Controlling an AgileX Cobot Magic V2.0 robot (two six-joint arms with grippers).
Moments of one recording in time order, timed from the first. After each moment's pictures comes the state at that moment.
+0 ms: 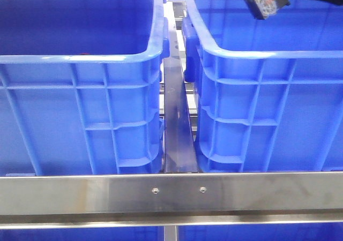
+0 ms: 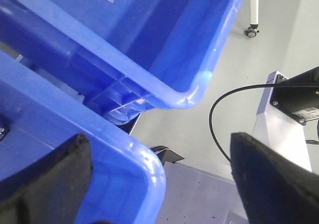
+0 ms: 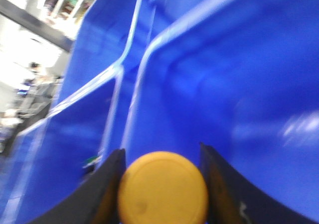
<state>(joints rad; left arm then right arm) -0.43 1.57 -1.51 -0.68 1.24 0.65 -0.15 1.50 -0.96 1.71 0.79 -1.16</state>
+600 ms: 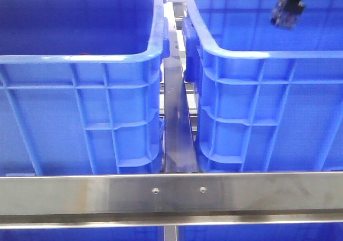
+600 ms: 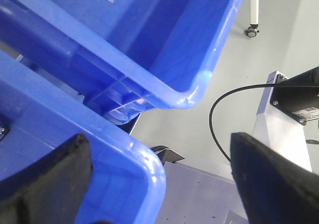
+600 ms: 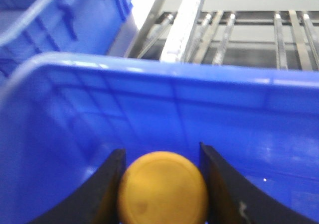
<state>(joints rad) -0.43 1.57 -1.51 -0.68 1.24 0.65 0.01 1.56 -1.08 1.62 0.28 -1.58</state>
